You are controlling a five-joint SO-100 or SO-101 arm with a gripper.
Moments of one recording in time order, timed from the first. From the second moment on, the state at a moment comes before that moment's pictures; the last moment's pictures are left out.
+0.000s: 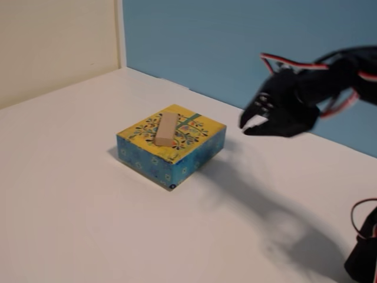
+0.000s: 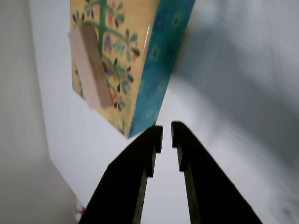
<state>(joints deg) 23.2 136.9 134.0 45.1 -24.7</state>
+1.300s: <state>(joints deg) 22.2 184.4 170.7 51.1 -22.8</state>
